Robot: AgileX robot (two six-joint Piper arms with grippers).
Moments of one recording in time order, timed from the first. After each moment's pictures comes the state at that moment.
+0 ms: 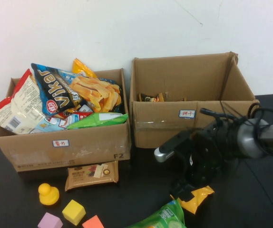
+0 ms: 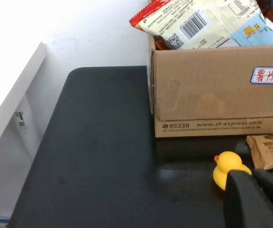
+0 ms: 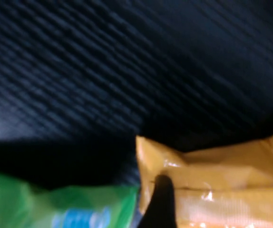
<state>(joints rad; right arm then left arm) 0.59 2.14 -1.28 -0.07 0.56 -0.03 0.14 -0.01 0.02 -0.11 0.36 0.10</state>
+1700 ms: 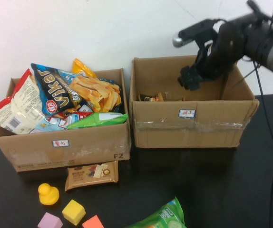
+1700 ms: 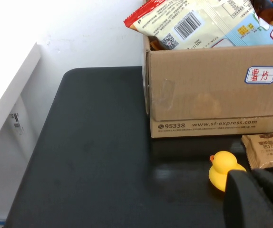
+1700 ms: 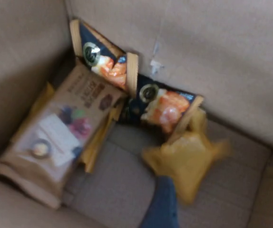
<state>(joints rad) 0.38 2.22 -2.01 -0.08 0.81 -0.10 0.14 -0.01 0.02 -0.11 0.36 0.10</state>
